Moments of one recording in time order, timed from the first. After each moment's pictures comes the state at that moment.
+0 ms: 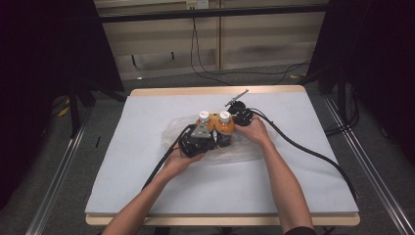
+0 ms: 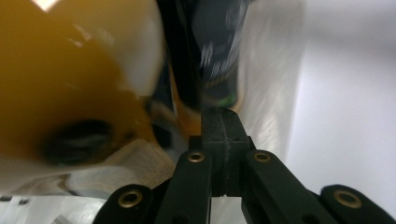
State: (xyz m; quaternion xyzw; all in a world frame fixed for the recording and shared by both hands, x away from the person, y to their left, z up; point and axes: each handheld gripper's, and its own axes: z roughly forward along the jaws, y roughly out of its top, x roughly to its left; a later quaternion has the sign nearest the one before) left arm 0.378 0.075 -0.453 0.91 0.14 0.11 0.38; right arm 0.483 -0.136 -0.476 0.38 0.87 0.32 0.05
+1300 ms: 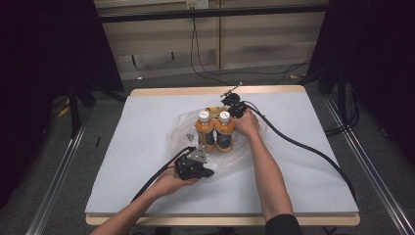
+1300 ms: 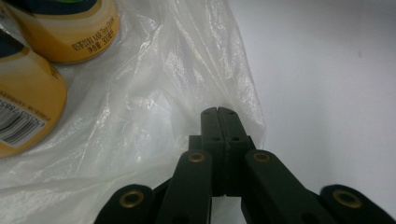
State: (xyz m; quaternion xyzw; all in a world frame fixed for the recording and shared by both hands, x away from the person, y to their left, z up) left arm 0.333 0.096 -0.475 0.93 0.08 0.00 0.36; right arm 0.519 -0.121 -0.477 0.44 0.84 0.30 0.11
